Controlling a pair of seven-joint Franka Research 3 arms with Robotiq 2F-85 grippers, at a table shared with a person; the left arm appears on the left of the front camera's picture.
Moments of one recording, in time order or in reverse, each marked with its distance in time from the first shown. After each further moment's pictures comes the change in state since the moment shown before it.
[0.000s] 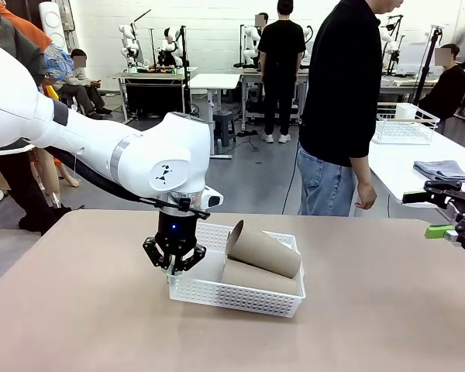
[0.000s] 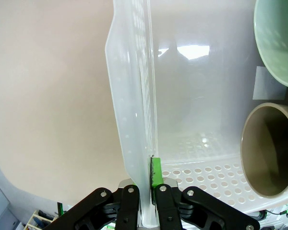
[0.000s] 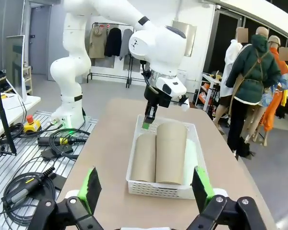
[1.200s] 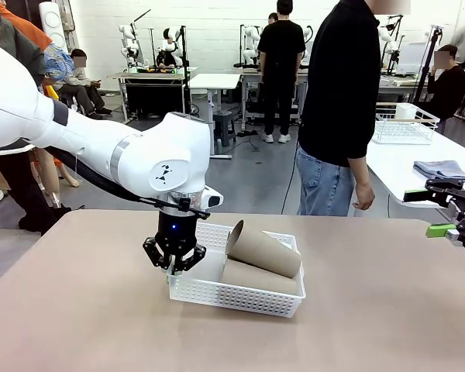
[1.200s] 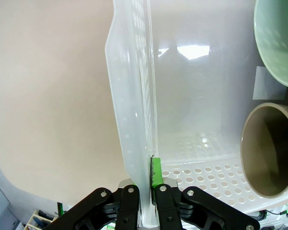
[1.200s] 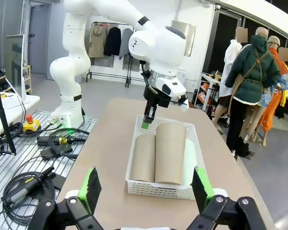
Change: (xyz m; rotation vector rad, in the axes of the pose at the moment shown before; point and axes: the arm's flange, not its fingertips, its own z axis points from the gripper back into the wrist) left arm 0.000 0.000 0.000 0.000 0.000 0.000; right arm 0.001 0.000 0.001 -0.003 0.002 0.003
